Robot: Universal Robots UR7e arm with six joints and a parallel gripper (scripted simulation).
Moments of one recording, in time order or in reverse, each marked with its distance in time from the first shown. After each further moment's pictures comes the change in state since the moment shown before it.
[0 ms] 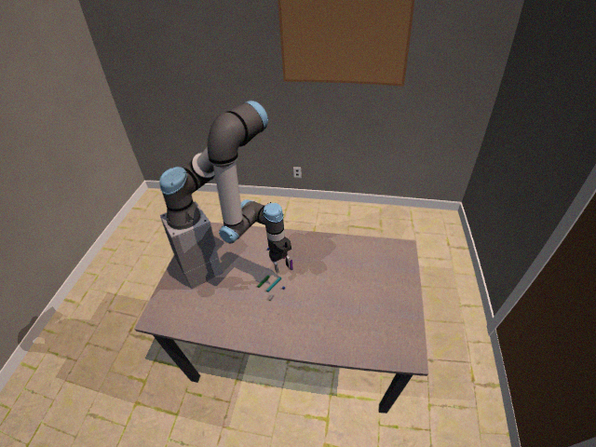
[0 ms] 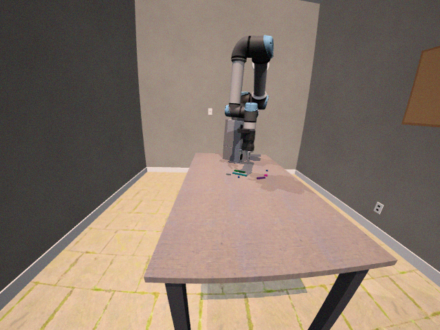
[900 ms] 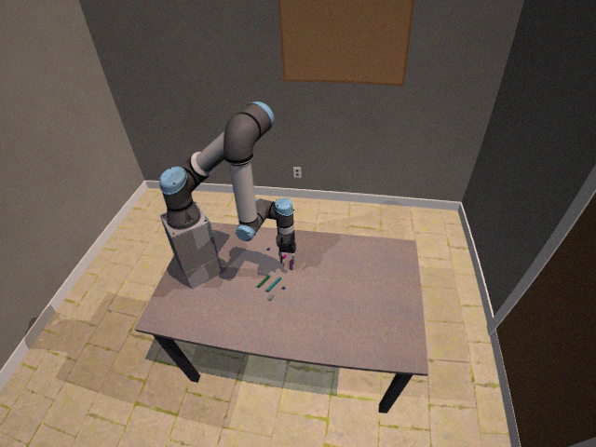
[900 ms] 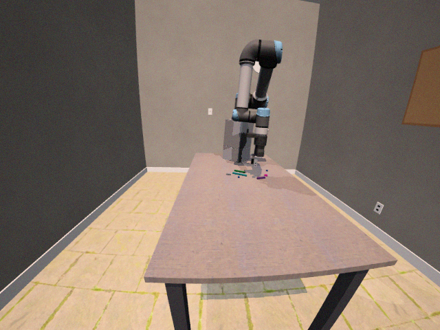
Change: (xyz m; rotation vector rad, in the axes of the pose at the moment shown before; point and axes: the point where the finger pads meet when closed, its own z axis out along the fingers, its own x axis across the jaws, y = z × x) arm -0.049 0.039 0.026 0.000 -0.001 0.735
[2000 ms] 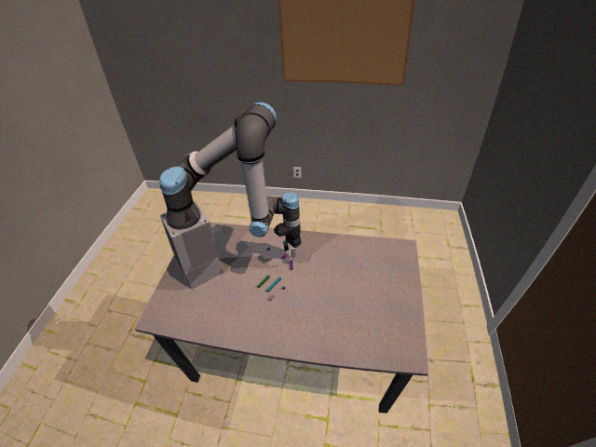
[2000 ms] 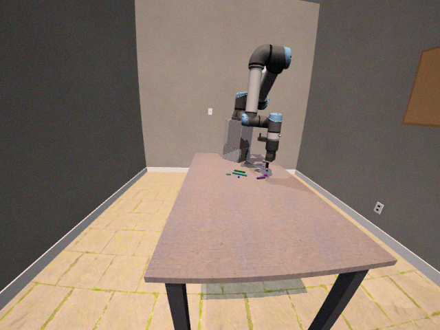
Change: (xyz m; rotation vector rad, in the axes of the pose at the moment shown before) arm 0.003 0.079 0.025 -0.002 -0.001 0.694
